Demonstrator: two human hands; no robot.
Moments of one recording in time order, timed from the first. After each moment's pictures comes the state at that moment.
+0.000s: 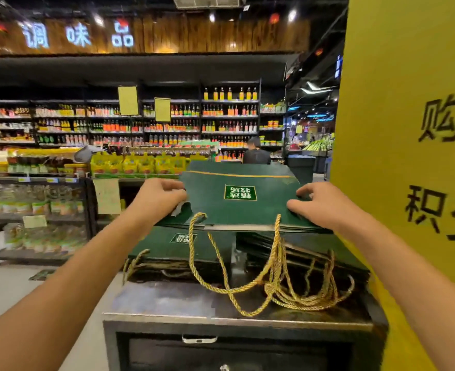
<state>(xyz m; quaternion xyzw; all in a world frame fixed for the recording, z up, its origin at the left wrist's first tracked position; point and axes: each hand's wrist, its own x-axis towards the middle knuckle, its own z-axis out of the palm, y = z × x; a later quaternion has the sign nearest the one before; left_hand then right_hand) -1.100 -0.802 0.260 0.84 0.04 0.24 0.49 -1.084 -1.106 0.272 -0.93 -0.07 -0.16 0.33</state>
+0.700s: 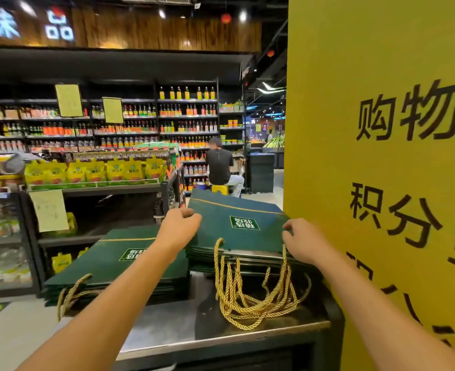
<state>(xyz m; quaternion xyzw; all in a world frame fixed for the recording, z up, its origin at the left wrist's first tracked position) -1.021 -0.907 0.212 0.85 0.00 0.13 0.52 -1.024 -1.167 0.193 -0.96 0.01 -0.15 0.22</state>
